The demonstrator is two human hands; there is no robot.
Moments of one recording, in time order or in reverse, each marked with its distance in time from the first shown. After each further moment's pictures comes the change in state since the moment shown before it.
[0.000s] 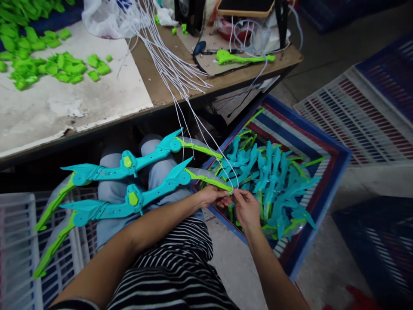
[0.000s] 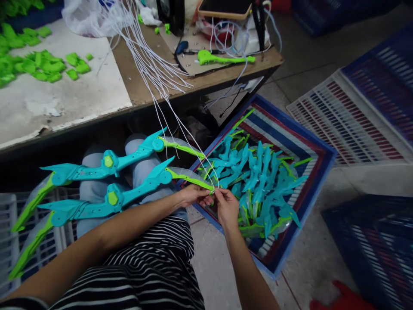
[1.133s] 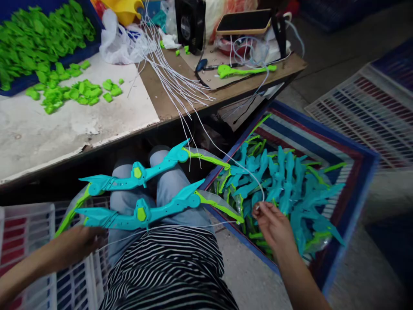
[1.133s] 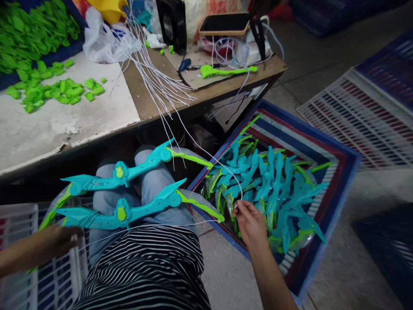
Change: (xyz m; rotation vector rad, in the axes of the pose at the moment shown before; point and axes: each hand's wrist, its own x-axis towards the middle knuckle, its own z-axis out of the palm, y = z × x) left_hand -0.356 0.034 -0.109 1.412 0.685 0.108; right_hand 0.004 -0.039 -0.024 0.140 -0.097 0.168
